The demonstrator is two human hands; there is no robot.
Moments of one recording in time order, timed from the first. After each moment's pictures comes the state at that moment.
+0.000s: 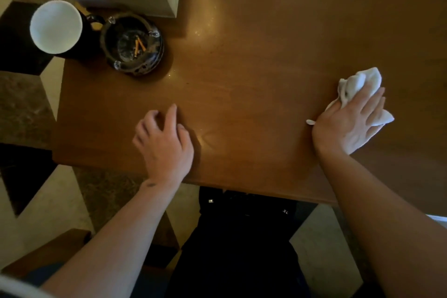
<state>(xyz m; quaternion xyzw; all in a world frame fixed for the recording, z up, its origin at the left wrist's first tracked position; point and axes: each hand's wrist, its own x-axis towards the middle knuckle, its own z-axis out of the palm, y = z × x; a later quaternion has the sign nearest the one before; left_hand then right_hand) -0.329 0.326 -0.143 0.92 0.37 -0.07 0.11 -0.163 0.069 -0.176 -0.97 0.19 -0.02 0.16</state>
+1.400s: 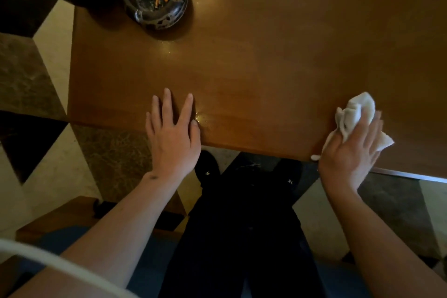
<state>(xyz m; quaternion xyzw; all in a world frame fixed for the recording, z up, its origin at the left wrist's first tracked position) -0.414 0.352 -0.159 0.94 0.28 -0.12 0.13 -0.300 0.047 -0.166 -0.98 0.10 0.05 0.18</state>
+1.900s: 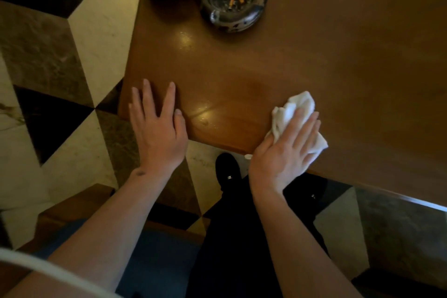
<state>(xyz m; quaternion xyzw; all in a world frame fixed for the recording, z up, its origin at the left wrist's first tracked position) -0.451 0.462 -0.155 0.91 0.39 -0.07 0.14 -0.381 0.273 -0.167 -0.98 0.05 0.05 0.17</state>
